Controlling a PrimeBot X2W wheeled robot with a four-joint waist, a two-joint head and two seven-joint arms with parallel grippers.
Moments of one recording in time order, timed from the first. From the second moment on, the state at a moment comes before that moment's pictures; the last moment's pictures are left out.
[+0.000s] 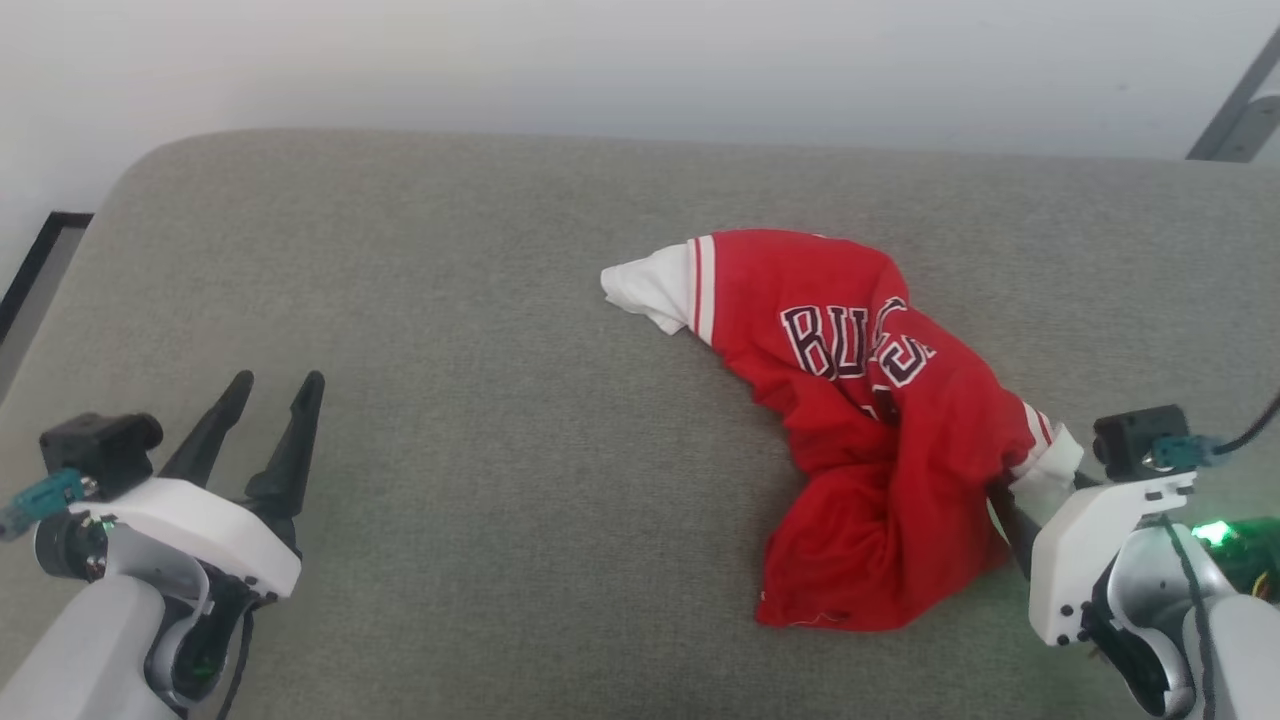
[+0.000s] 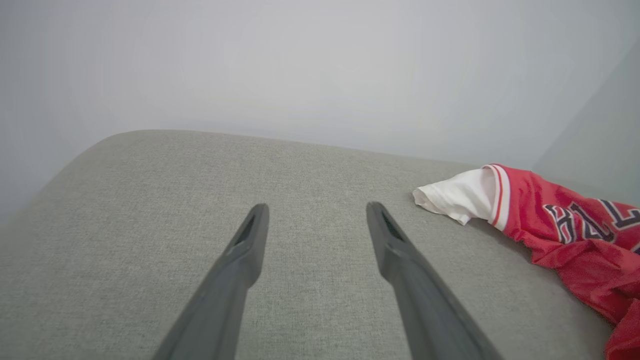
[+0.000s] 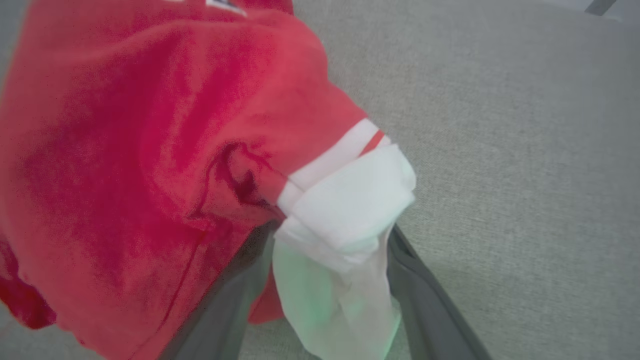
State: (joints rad) left arm -0.36 0.56 -0.44 0.43 -0.85 -0.13 -0.24; right arm -0.17 -0.23 0.02 0.16 0.26 0.13 0.52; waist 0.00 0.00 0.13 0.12
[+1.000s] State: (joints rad) left arm -0.66 0.66 -0.57 0.32 -1.01 -0.13 0.25; right arm -0.20 -0.05 -0.20 0.00 0.15 0.13 0.05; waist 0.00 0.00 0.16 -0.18
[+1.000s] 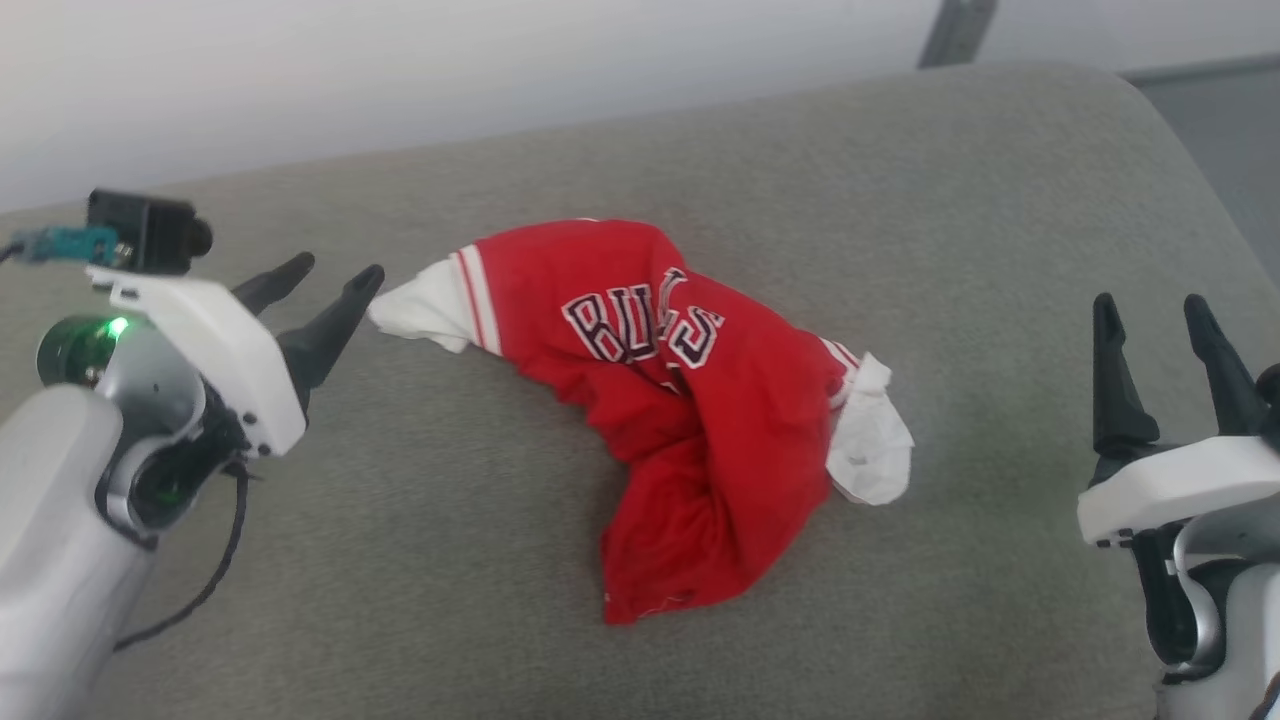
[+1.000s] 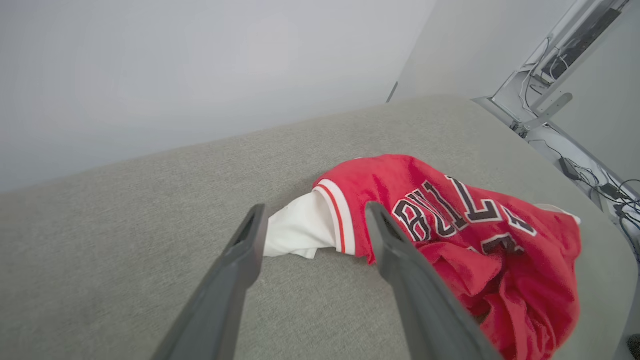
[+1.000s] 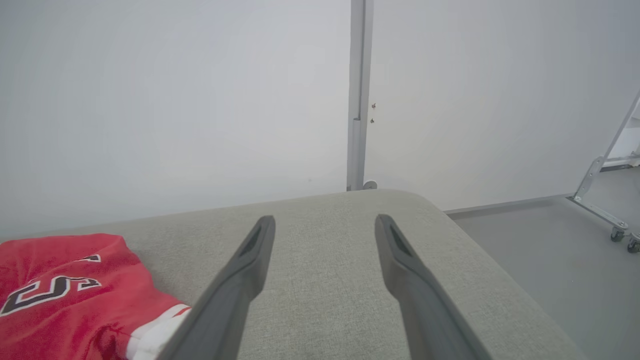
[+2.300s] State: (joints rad) left arm -1.00 0.54 -0.74 0.84 -1.00 -0.12 0.60; right arm -0.31 -0.05 -0.13 0.16 0.27 0.13 -0.19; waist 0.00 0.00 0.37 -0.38
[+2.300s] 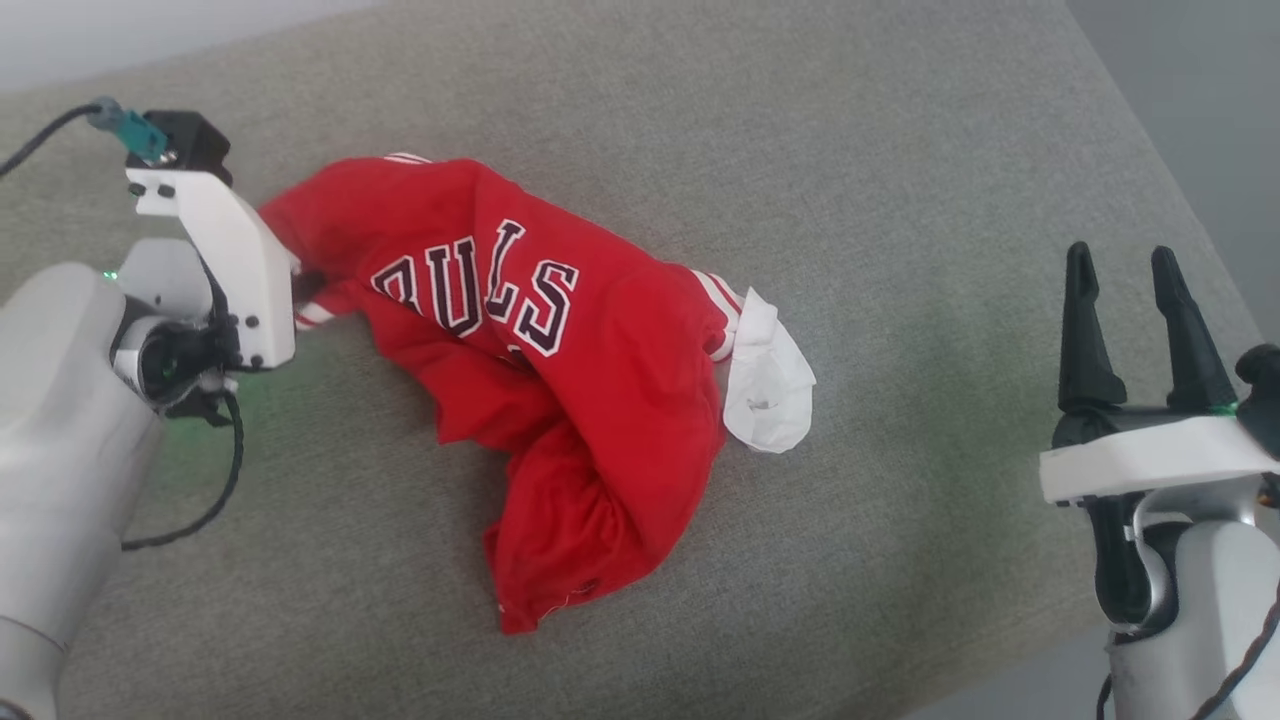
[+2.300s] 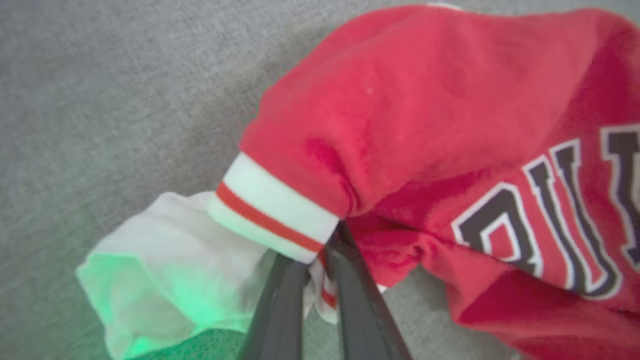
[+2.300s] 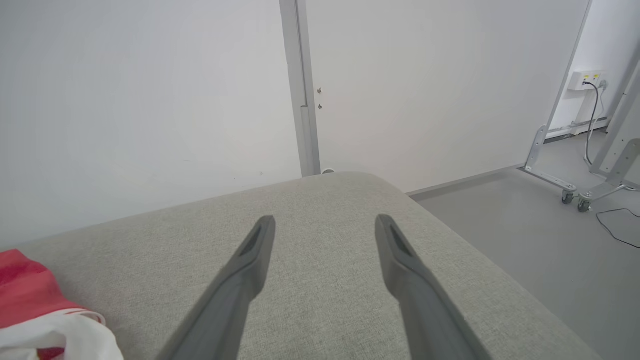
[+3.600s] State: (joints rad) left arm -0.57 0.81 -0.68 0.13 -1.21 0.11 0.73; right arm -0.23 -0.05 -0.20 0.06 0.20 0.13 -0.06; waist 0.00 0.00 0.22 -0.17
